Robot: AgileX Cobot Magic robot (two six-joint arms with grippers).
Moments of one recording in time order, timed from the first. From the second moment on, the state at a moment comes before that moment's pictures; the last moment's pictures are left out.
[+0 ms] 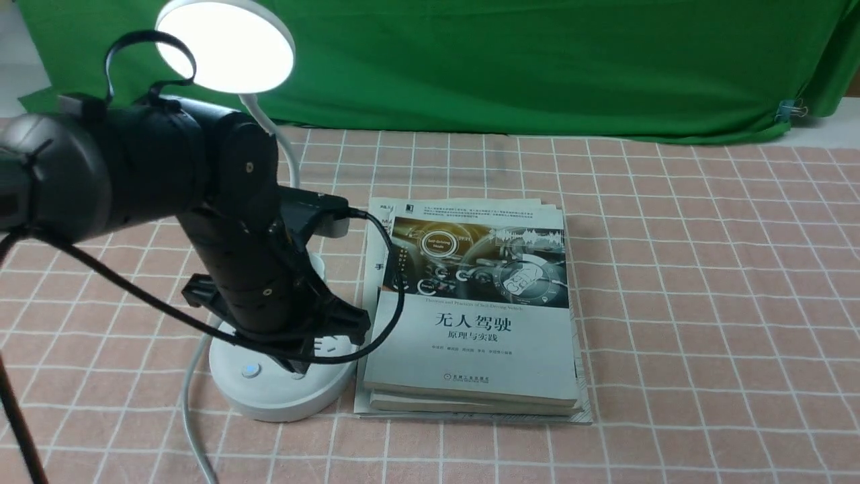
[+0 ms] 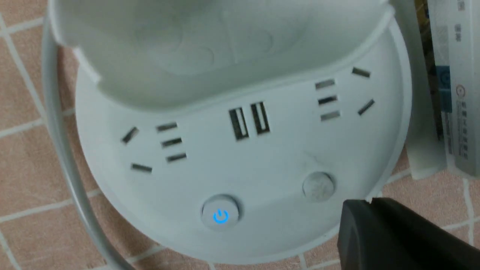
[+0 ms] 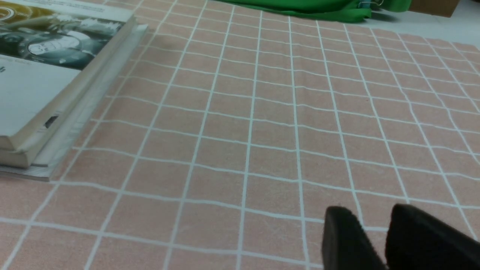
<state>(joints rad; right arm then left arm) 0.07 0.00 0.01 -0.08 0.23 -0.04 -0.40 1.75 -1.21 -0.09 0.94 0.04</state>
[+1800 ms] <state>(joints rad) 0.07 0.00 0.01 -0.08 0.23 -0.04 -0.40 1.64 -1.19 -0.04 0.97 -0.01</state>
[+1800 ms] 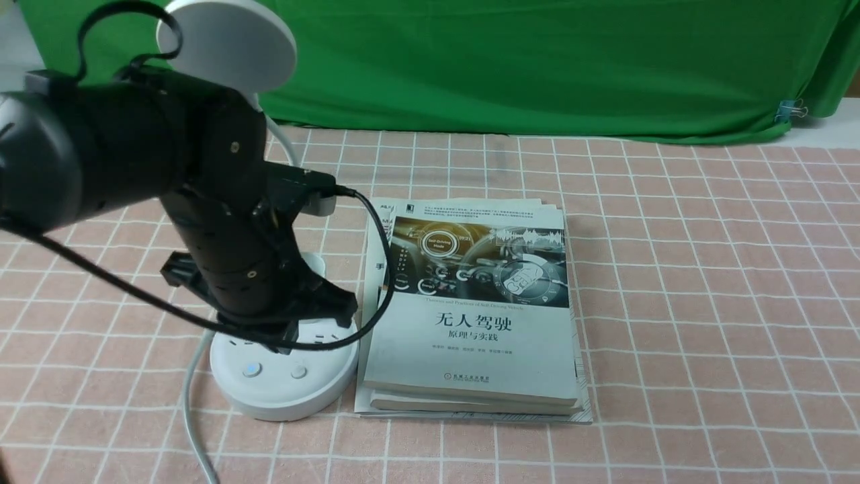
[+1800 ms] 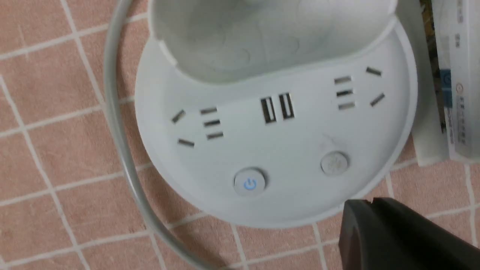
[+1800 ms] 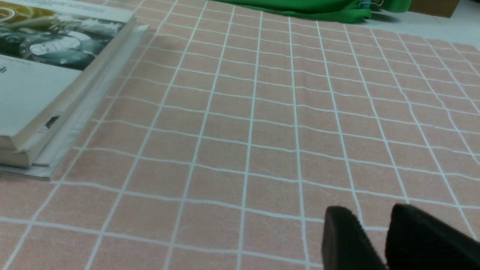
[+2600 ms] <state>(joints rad) 0.07 0.00 0.01 -0.08 0.23 -0.04 -0.40 0.63 -0.35 -0.17 0.27 0.02</state>
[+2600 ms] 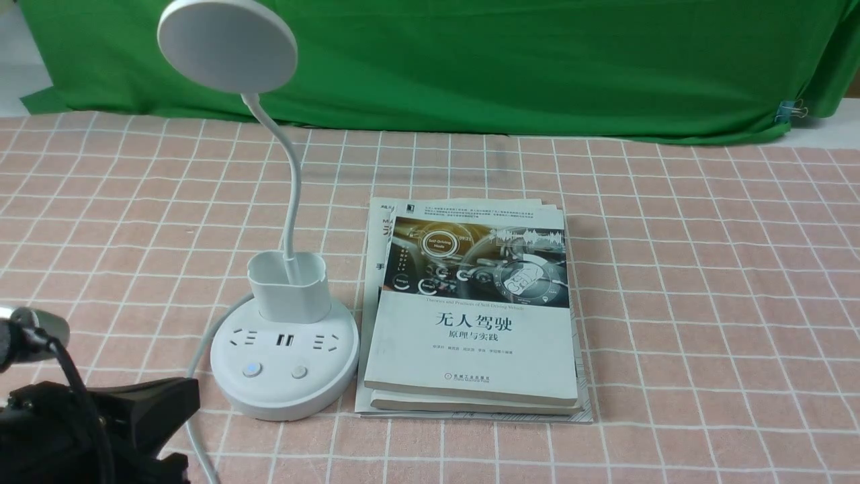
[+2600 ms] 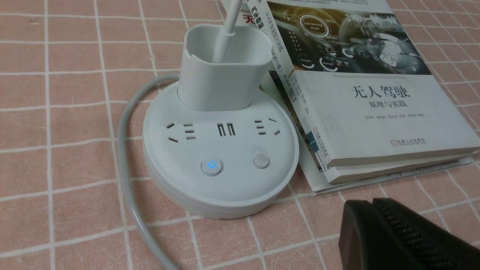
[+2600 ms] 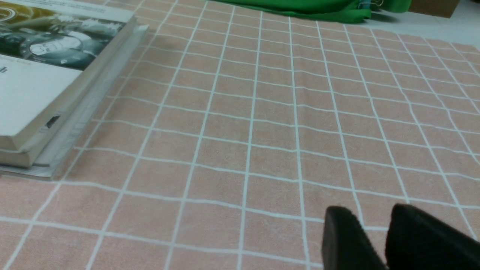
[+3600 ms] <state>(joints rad) 0.07 0.00 0.01 -0.08 0.23 -0.04 -0.03 0.04 0.00 -0.16 0.18 0.16</state>
